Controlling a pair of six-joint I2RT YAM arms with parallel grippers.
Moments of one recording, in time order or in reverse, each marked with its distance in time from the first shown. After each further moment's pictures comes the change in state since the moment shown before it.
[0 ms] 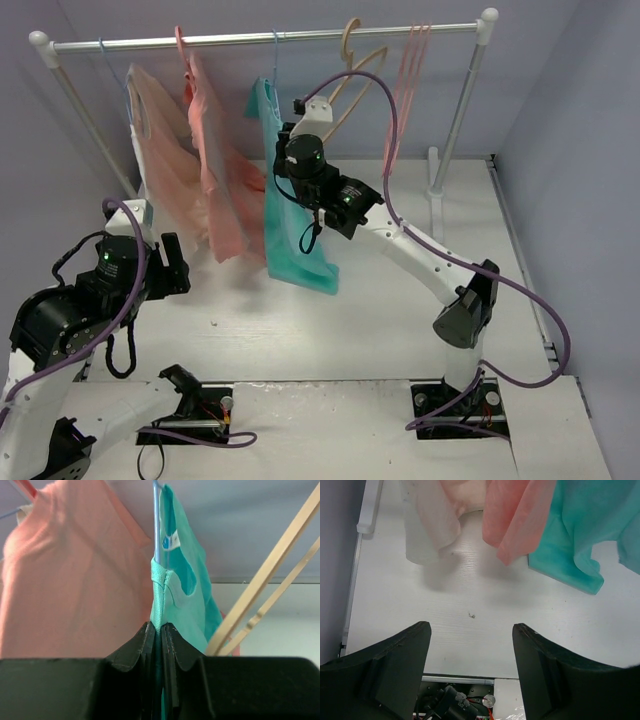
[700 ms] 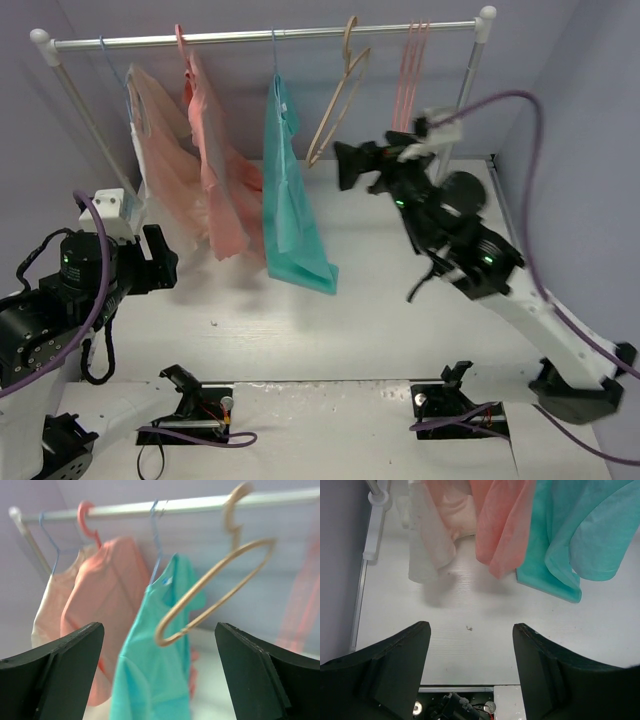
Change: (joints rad) left arm 0.000 0.041 0.192 -0.031 0.026 0.074; right arm 0.001 -0.593 -0.416 0.128 -0.140 -0.312
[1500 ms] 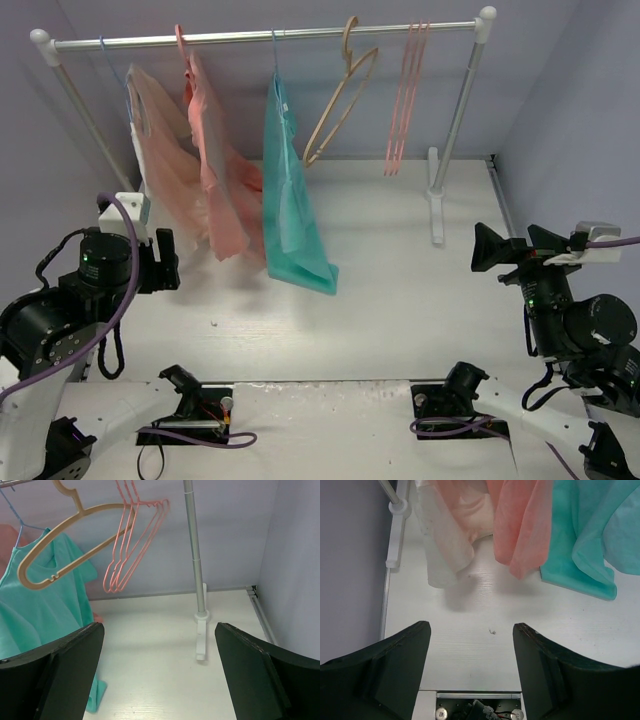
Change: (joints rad) left arm 0.000 -0.034 -0.108 0.068 -0.056 0.129; right arm -0.002 -0.791 -0.409 -0.386 0.369 -0.069
